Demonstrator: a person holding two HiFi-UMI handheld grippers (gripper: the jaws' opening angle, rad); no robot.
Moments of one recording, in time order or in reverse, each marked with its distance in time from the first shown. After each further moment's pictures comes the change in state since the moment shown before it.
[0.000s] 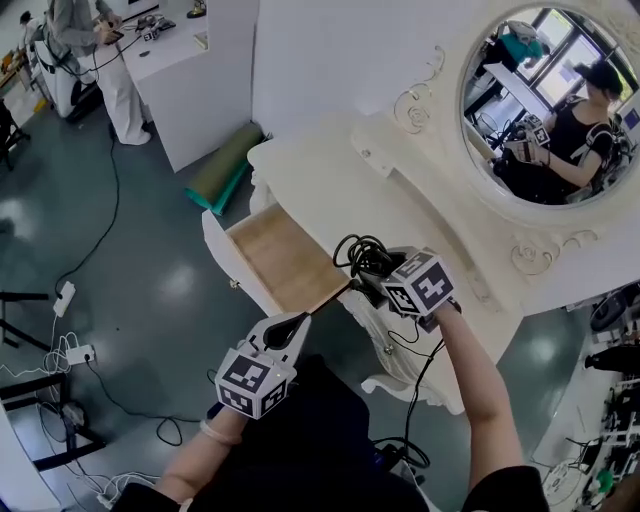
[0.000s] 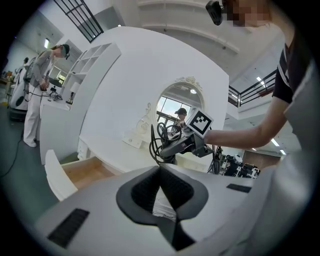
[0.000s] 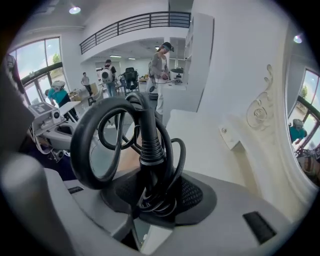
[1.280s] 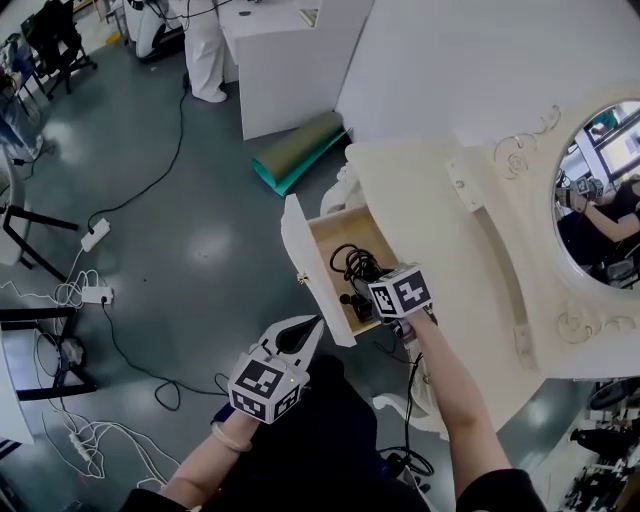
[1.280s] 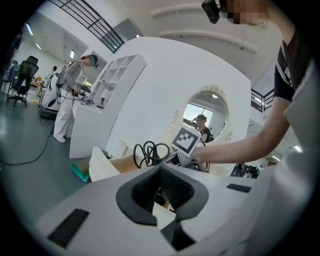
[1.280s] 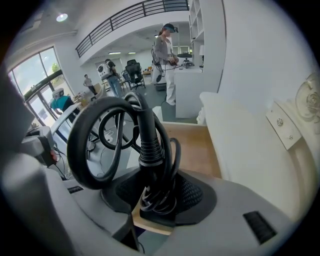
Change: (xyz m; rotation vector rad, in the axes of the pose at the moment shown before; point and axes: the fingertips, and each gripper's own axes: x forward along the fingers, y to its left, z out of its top) left arm -0.079 0.092 -0.018 -0.110 -0.076 0.242; right arm 0.167 0.093 0.043 0.056 0.104 0.130
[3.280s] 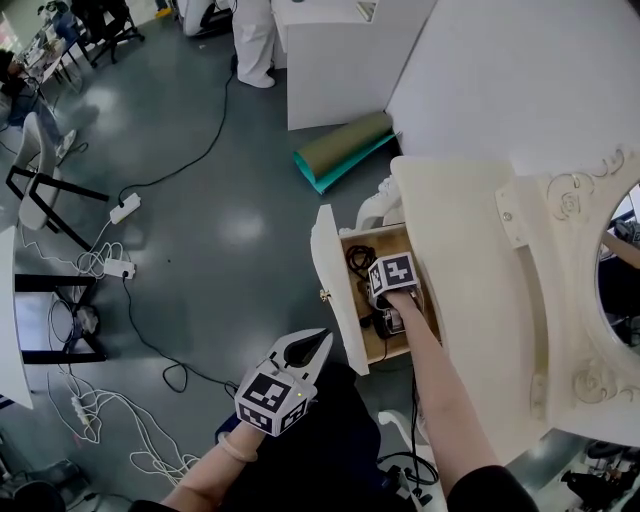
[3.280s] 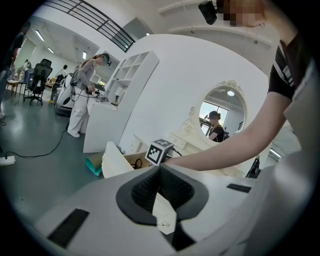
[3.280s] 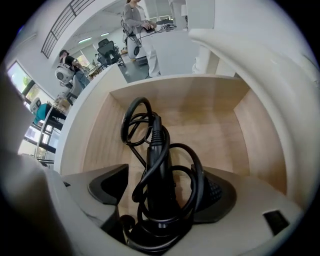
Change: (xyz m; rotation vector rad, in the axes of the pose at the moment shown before) left arm 0.014 0.038 -0.011 -0.070 0.022 0.148; right arm 0.148 -0.052 -0.020 0.195 0.276 -0.043
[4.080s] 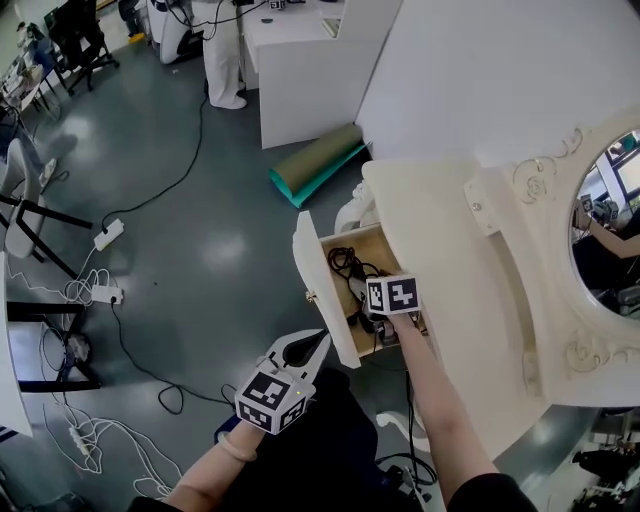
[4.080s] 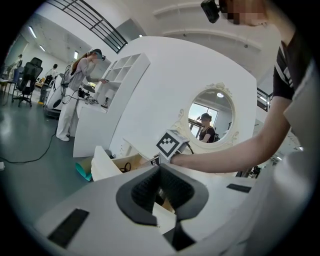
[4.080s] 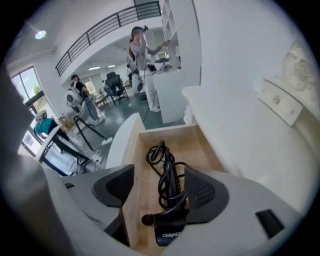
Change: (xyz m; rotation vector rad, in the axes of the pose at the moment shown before) left arm -0.007 -0.023 0.006 0.050 -0.019 -0.102; right arm -0.096 0.024 0.014 0.041 -0.368 0.006
